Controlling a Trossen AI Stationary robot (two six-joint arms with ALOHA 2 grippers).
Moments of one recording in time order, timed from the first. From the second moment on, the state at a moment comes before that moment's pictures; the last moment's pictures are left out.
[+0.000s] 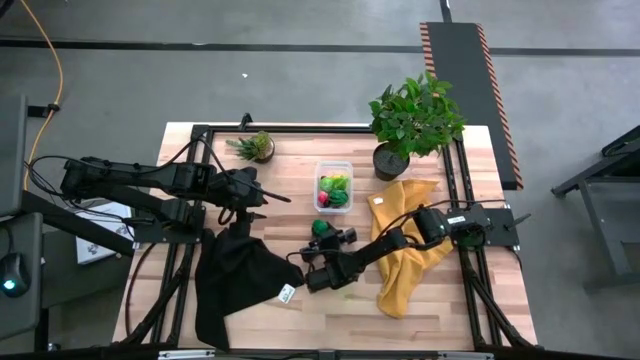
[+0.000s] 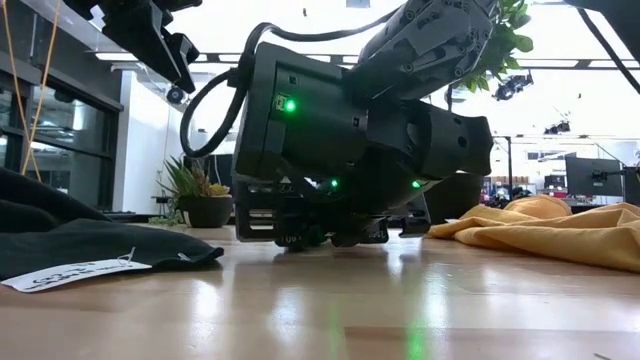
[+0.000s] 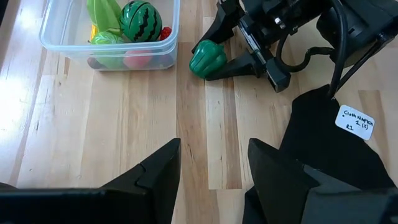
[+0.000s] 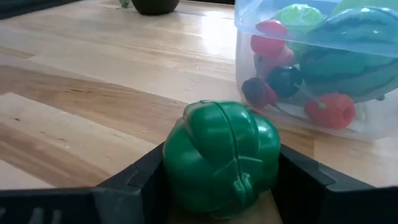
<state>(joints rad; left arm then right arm) 0.08 1.02 0.88 -0.76 -0.04 0.03 0.36 2.46 1.62 -0.56 1.20 1.41</state>
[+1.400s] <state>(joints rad) 0.08 1.02 0.88 -0.75 -0.06 0.02 0.43 2.25 1.62 -0.50 1.29 1.18</state>
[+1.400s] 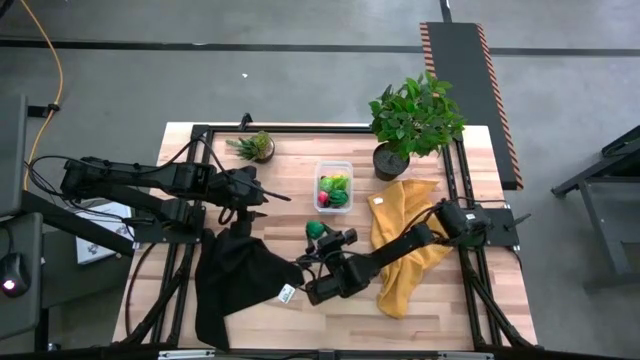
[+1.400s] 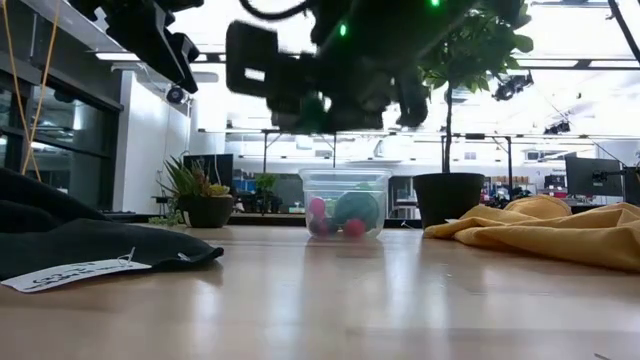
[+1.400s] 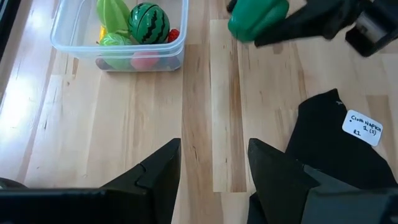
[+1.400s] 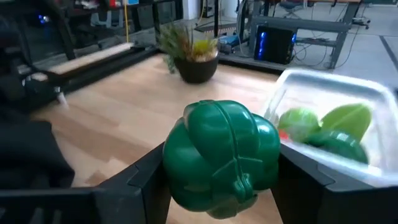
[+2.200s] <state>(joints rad) 0.08 1.02 0.88 -0.64 -0.01 -0.14 0.32 1.93 1.62 -0.84 1.30 1.14</state>
